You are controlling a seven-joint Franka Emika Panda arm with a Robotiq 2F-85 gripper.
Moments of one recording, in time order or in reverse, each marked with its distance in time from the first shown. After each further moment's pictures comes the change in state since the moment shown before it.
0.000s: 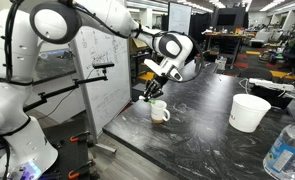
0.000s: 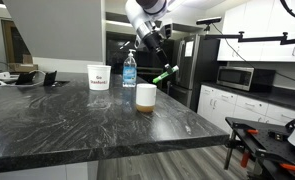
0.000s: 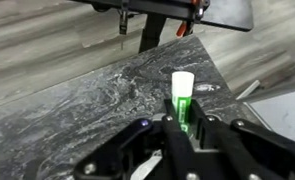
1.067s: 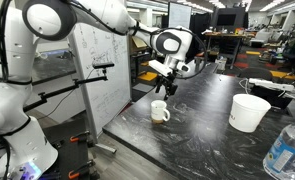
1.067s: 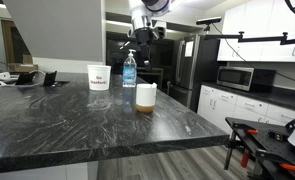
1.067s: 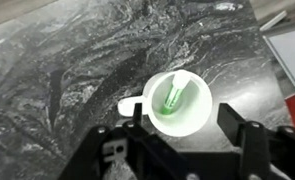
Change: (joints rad) arm -0.002 -0.057 0.002 -0.056 0.012 0.374 -0.012
